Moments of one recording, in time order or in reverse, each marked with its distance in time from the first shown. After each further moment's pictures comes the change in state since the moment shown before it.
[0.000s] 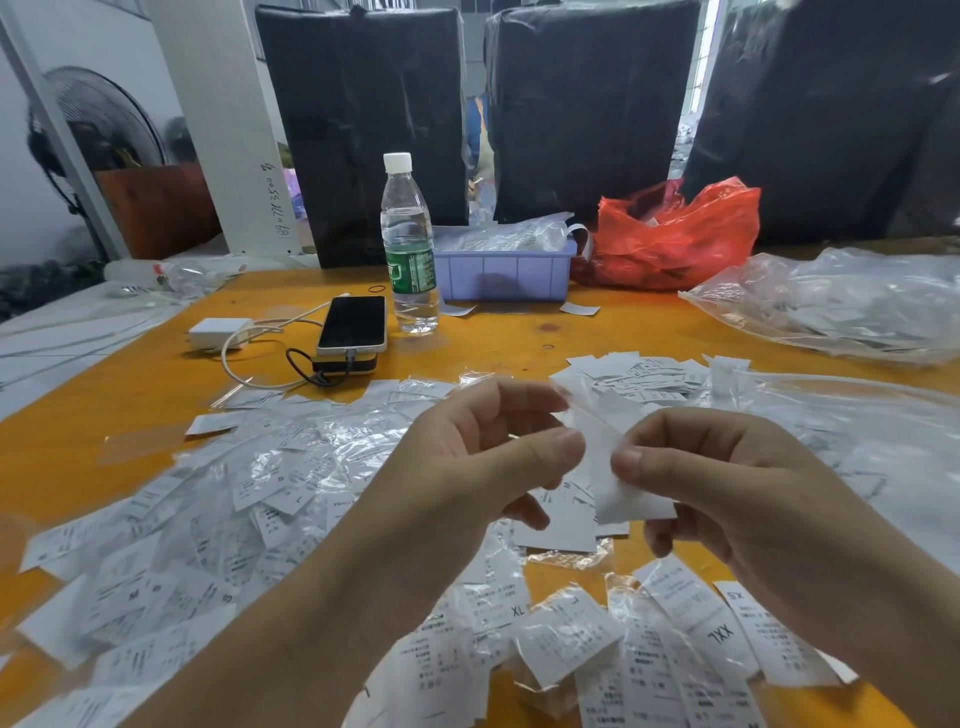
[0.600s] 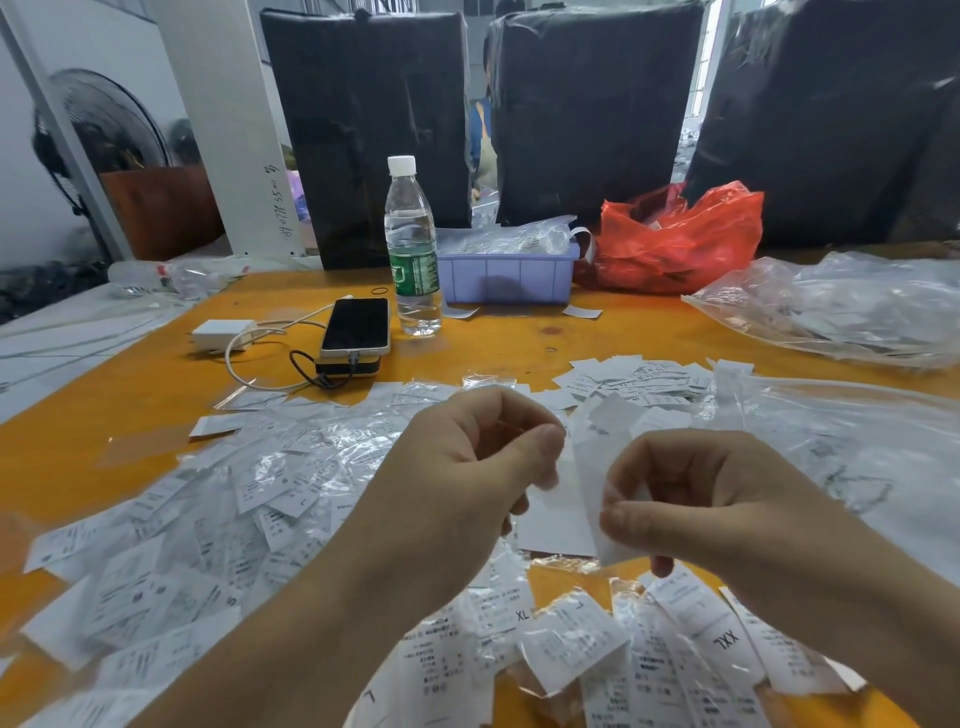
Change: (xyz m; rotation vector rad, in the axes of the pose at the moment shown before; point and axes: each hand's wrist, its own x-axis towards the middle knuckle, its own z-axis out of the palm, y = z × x) left_hand -0.001 0.002 -0.001 0.286 0.126 0.059; right_hand -0.001 0.005 -0.001 -0.246 -0.119 -0.067
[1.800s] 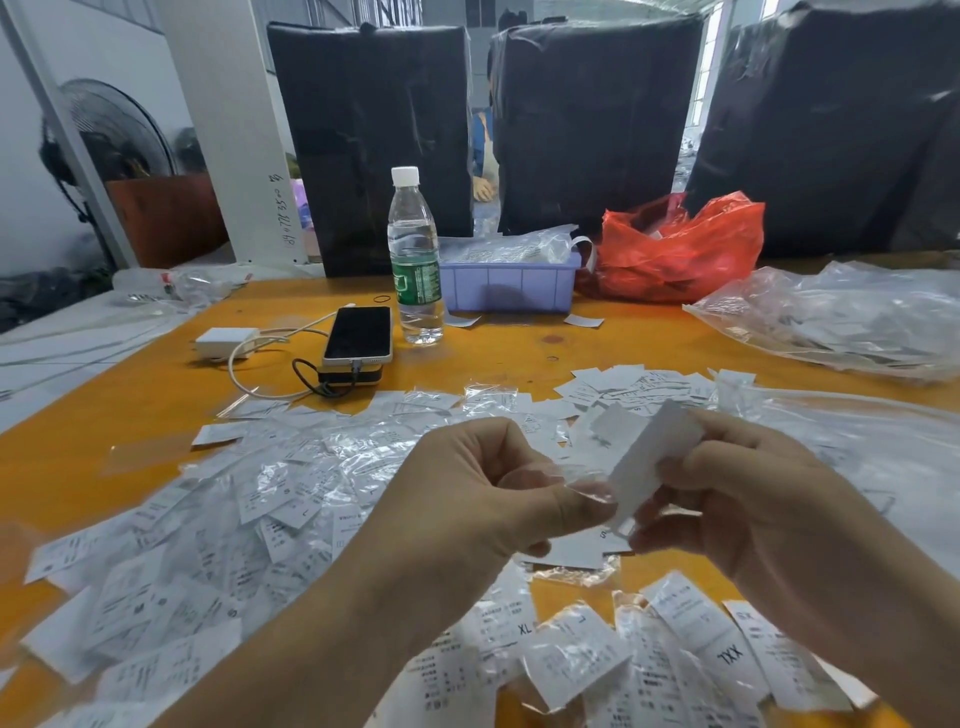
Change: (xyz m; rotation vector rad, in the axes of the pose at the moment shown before) left_hand -0.001 0.004 0.006 -0.135 -0.057 -0.124; right_hand 0.005 -0.002 -0.004 0.438 0.102 0.054
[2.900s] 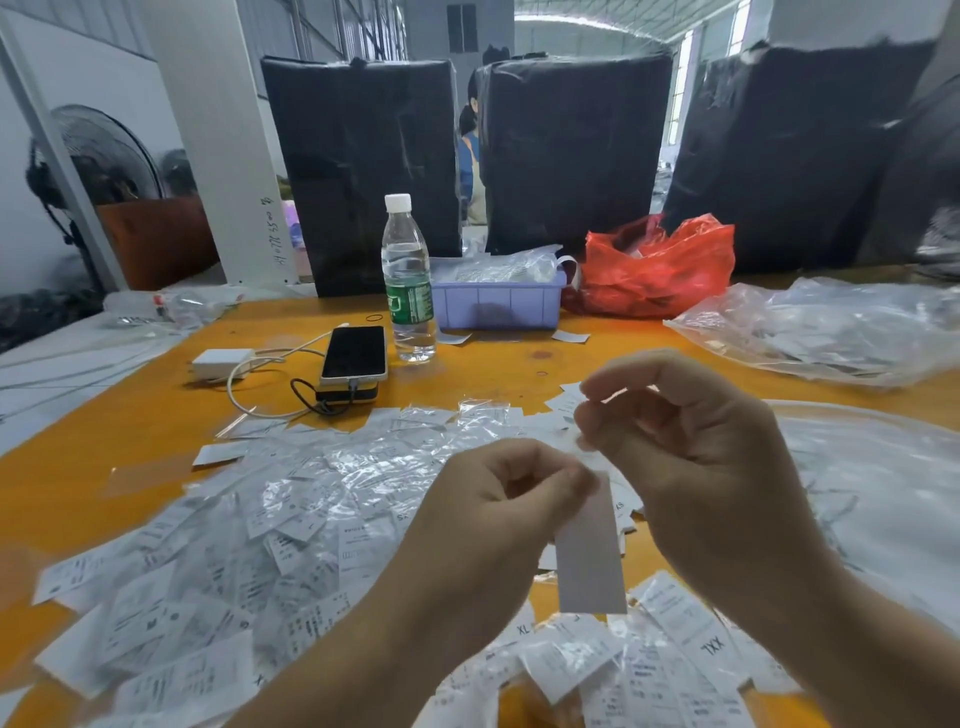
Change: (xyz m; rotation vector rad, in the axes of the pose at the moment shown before) left_hand -0.001 -0.009 0.011 0.086 0.017 0.116; right_hand 0.005 -0.010 0.036 -0.419 0.305 -0.583
